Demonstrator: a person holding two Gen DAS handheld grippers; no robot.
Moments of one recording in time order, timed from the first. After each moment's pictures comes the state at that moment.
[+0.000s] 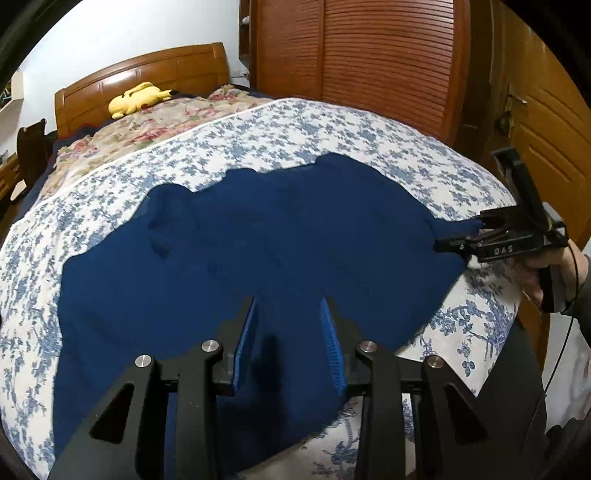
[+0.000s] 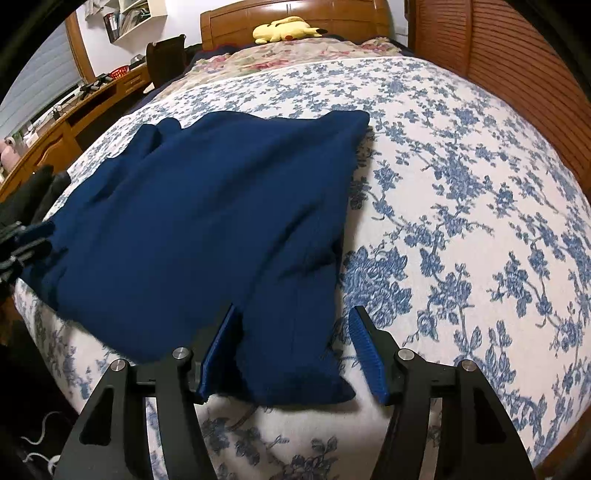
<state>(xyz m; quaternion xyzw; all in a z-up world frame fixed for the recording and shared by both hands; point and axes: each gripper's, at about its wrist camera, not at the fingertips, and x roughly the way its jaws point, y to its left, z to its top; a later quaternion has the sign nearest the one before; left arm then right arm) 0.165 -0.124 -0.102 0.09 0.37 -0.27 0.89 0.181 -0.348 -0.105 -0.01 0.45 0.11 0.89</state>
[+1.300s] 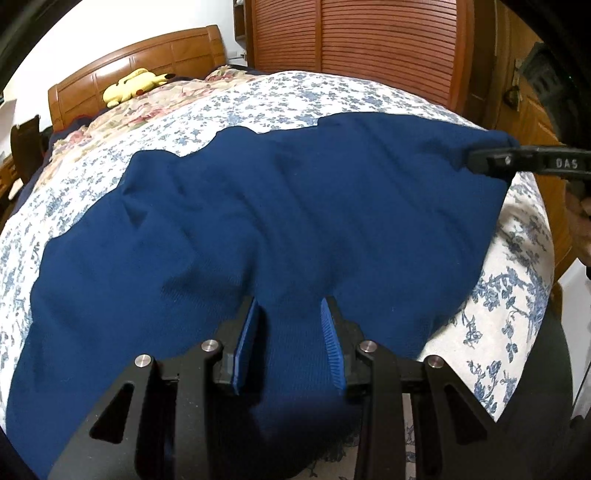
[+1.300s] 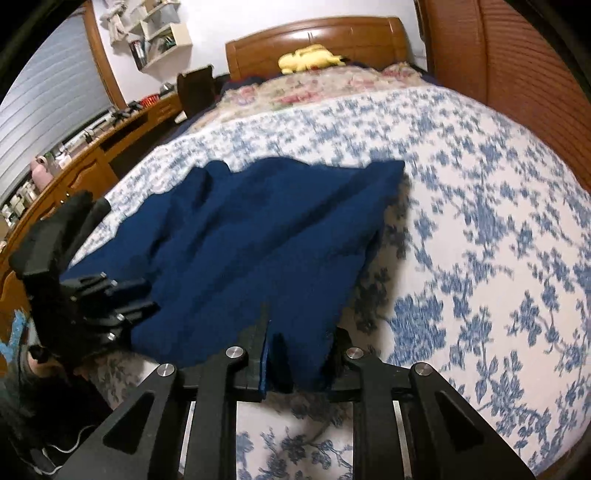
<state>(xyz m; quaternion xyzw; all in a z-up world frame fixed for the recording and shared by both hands) 0.179 -0.134 -0.148 0.11 0.39 -0.26 0.88 0.175 -0.341 -0.068 0.03 0.39 0.17 0.91</state>
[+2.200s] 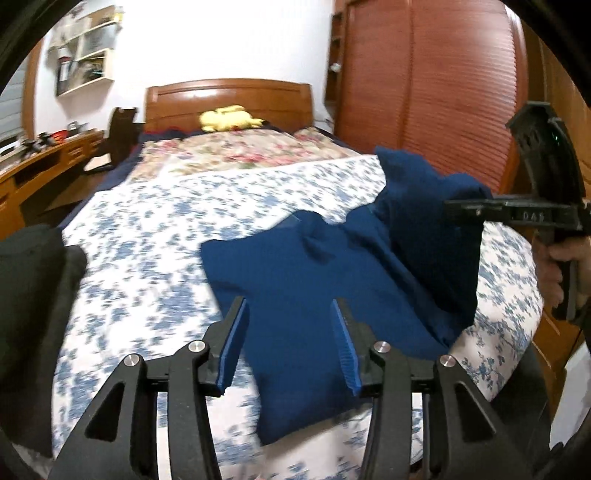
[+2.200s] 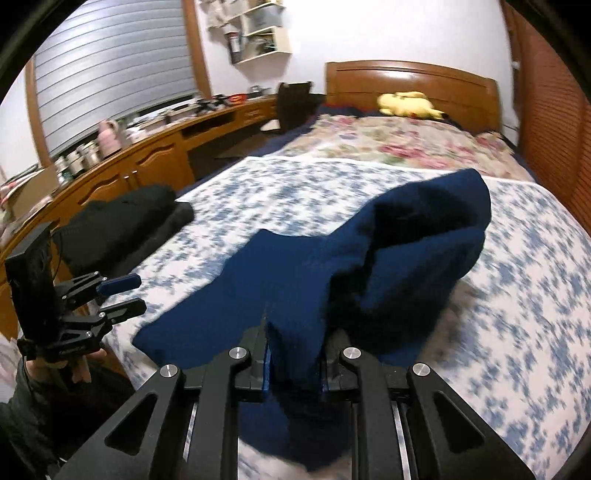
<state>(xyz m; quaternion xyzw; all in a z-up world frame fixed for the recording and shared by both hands) 0.122 0.057 -0.070 -0.01 0.29 -0.15 0.95 0.194 -0.179 -0.017 -0.06 0.31 0.30 0.90</state>
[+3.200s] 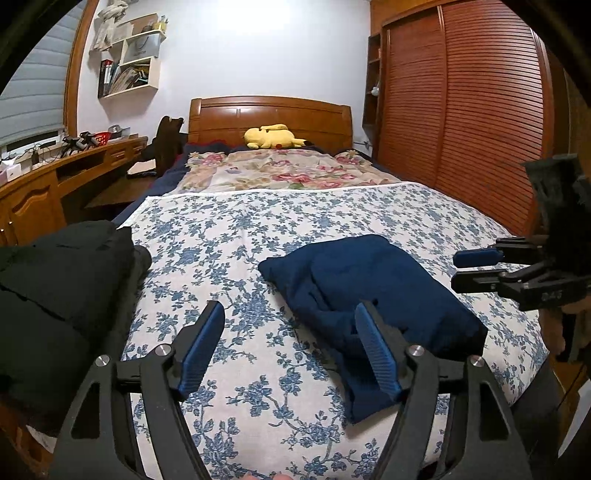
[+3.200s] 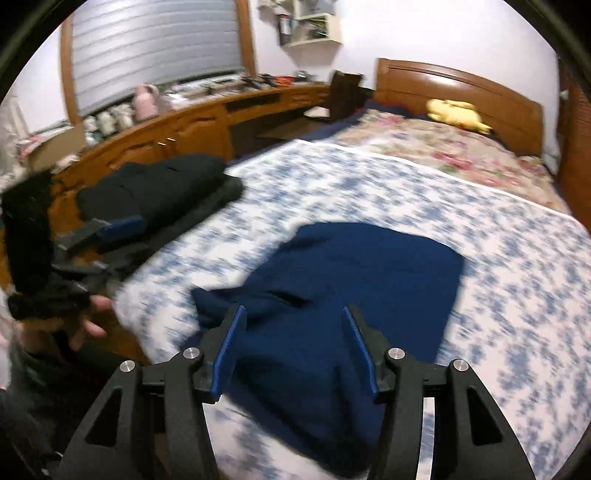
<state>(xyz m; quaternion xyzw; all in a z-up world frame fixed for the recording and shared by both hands) 0.101 0.120 -0.063 -0.02 0.25 -0.09 0.96 0.200 -0.121 -0.063 -0.12 0.32 0.33 0.88</state>
